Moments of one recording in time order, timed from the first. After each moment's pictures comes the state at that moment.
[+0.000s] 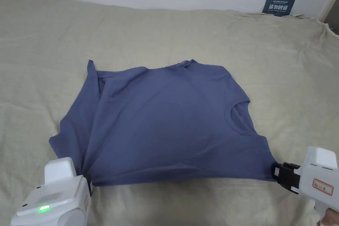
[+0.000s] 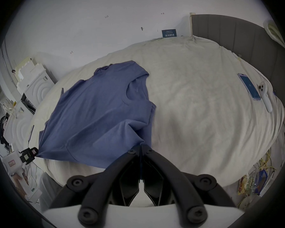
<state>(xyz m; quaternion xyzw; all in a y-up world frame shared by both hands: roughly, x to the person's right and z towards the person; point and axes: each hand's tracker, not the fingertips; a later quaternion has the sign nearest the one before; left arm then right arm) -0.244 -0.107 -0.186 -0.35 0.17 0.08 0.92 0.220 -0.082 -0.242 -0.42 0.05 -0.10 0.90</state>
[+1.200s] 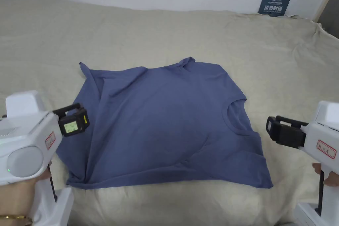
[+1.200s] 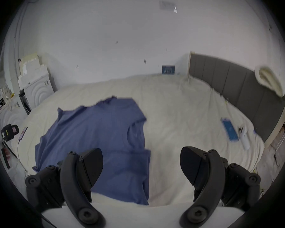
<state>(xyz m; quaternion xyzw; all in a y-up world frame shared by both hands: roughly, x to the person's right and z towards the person) -0.282 0.002 -0.197 -0.20 0.13 0.05 0.97 0.198 0.010 -0.224 -0.26 0.01 0.00 0.97</state>
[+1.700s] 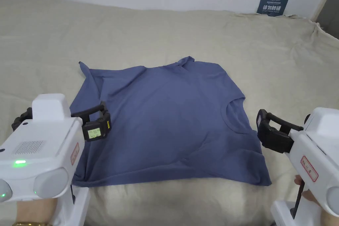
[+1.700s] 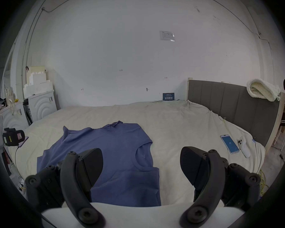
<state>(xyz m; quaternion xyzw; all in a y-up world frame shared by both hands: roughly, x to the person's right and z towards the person) -0.244 -0.015 -0.177 -0.14 0.08 0.02 0.99 0.164 -0.007 -0.183 -0.15 0.01 -0.01 0.99</state>
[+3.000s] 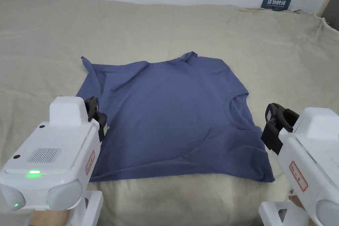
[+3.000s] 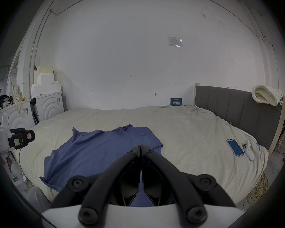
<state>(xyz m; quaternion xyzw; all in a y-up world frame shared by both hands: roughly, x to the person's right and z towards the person) -0.225 -0.017 -0.169 -0.13 0.04 0.01 0.99 0.135 0.000 -0.171 -0.12 0.04 0.00 0.99</state>
